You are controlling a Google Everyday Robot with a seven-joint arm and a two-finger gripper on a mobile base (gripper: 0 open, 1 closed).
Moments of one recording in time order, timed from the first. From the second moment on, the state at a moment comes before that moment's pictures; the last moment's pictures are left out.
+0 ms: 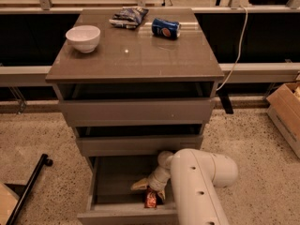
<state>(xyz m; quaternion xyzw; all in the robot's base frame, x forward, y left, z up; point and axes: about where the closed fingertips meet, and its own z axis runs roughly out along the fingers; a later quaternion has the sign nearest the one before) 0.545 -0.005 0.128 -0.08 -0.95 -0.23 0.18</state>
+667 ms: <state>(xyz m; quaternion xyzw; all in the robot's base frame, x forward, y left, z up) 0.544 -0.006 0.126 -0.09 -0.95 -0.23 0.19</state>
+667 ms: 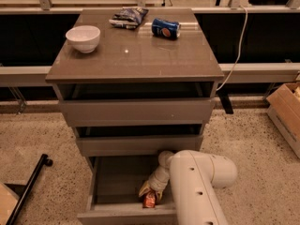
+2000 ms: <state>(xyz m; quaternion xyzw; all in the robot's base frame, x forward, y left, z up) 0.548 -0.054 0.234 -0.12 -0.95 -0.26 0.11</state>
